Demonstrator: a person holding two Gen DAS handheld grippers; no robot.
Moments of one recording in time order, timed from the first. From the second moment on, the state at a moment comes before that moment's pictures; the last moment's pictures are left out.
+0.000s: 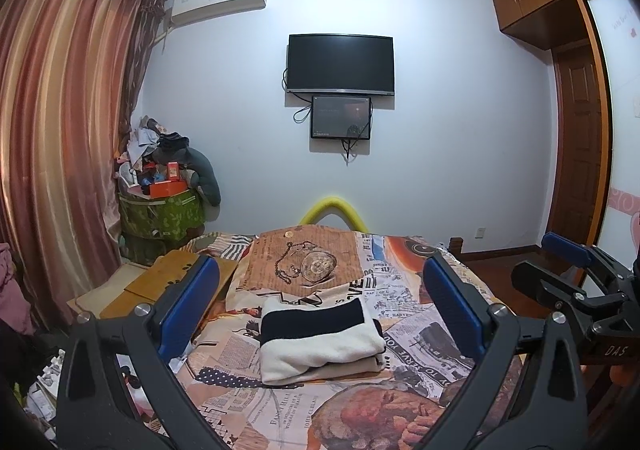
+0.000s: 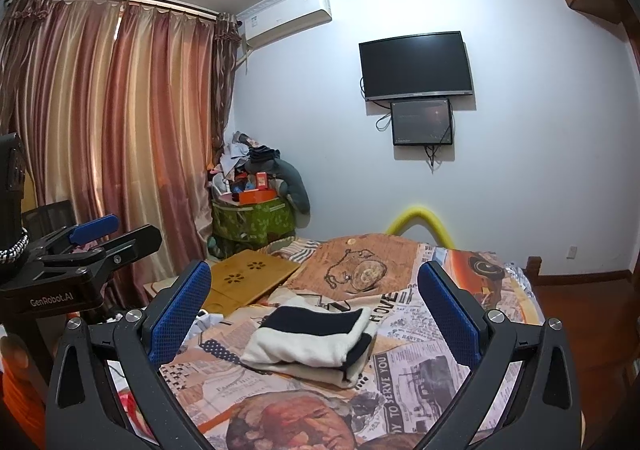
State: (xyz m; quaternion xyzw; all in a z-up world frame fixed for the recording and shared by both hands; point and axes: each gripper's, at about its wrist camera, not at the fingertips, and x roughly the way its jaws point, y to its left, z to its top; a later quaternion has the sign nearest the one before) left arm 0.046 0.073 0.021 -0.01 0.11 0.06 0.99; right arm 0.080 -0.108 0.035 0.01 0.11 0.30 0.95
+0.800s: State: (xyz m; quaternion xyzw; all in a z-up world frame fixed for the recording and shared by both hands) left arm 0.050 0.075 0.018 -0.03 0.11 0.05 0.99; right arm 0.080 -0.110 0.038 0.01 0.11 0.29 0.95
